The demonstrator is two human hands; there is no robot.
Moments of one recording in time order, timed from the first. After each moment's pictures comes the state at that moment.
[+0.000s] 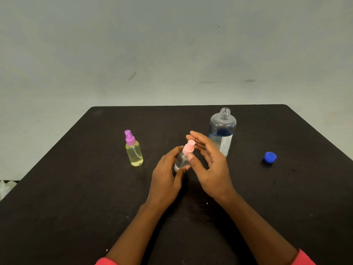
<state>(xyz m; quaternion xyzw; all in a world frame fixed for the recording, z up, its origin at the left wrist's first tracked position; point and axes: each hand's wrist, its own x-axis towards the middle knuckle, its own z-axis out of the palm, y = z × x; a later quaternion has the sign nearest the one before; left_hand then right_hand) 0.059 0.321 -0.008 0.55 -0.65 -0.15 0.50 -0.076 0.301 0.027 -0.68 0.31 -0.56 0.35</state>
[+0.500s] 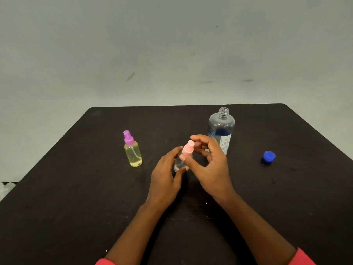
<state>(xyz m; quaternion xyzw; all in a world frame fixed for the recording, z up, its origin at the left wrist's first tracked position) 0.059 0.322 -0.008 0.55 -0.66 -0.16 0.50 -0.075 0.298 0.024 -0.66 0.32 -0.59 0.33</state>
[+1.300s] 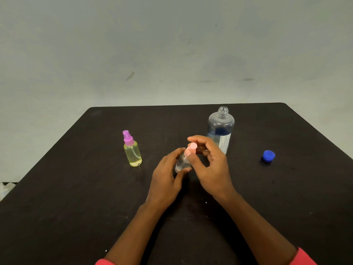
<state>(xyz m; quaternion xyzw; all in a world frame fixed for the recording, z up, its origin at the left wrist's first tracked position) 0.060 0.322 -0.009 0.55 -0.67 -0.16 0.48 -0.077 0.300 0.027 -0.68 0.33 -0.58 0.31</state>
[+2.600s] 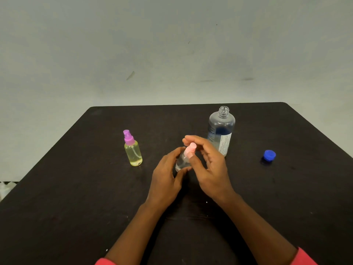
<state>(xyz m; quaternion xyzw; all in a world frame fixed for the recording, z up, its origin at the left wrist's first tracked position) 0.060 0.322 -0.009 0.53 -0.67 -0.16 0.49 -0.072 0.303 0.027 -0.69 0.30 -0.57 0.34</state>
